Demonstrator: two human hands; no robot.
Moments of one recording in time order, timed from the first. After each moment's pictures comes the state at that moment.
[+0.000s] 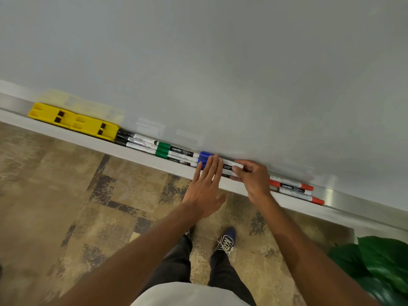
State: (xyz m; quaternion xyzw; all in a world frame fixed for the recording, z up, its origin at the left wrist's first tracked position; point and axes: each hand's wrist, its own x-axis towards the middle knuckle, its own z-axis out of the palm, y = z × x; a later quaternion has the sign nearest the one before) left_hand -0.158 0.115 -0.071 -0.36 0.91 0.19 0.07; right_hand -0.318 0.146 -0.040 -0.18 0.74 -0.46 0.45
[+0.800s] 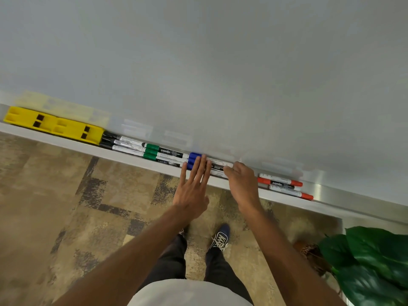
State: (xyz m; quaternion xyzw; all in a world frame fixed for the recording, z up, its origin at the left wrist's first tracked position) left_hand -0.155 0.114 -0.084 -0.39 0.91 0.11 0.11; right_hand -0.299 0.154 -0.027 -0.25 0.83 -0.34 0.37
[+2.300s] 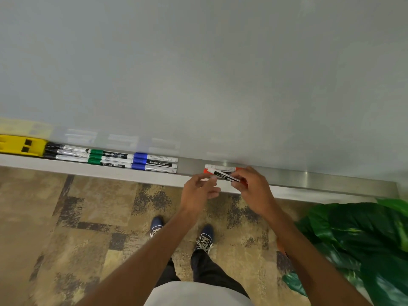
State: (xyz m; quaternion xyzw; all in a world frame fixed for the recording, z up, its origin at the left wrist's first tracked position) left_hand -0.297 0.216 -0.042 -0.53 0.38 0.73 -0.21; right_hand -0.464 0.295 -0.030 -0.50 0.79 -0.25 0.25
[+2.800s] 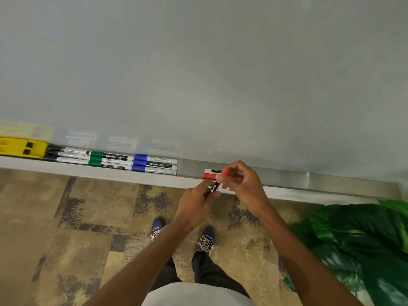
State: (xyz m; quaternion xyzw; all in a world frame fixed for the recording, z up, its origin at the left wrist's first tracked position) left_hand -0.280 0.221 -0.039 -0.42 0.76 0.48 -0.10; right_hand -0.443 0.280 -0.009 -0.32 0.72 -0.45 0.41
